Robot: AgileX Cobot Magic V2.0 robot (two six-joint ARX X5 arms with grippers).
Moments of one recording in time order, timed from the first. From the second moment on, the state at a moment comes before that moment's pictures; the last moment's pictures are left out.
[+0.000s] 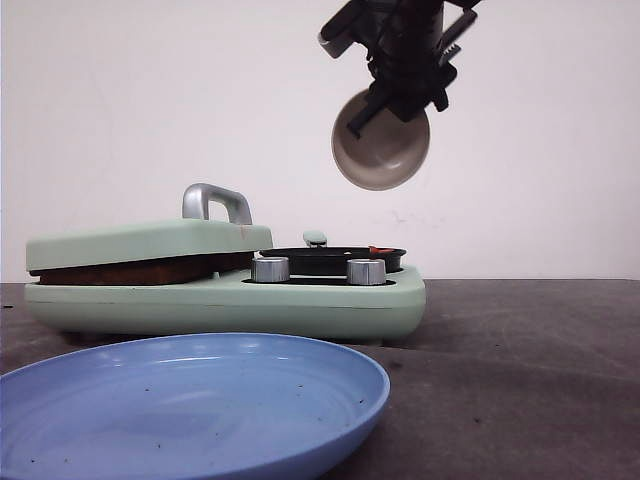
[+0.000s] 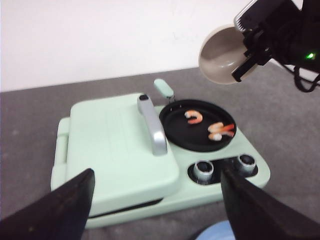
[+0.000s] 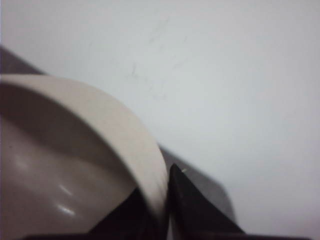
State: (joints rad) left arm -0.36 0.53 0.78 -0.51 0.08 -0.04; right arm 0.58 1.81 1.41 0.14 0.76 -0.44
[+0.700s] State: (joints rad) left arm -0.36 0.53 0.78 -0.51 0.08 -0.04; right arm 0.32 1.51 1.41 -0.56 0.15 0.18
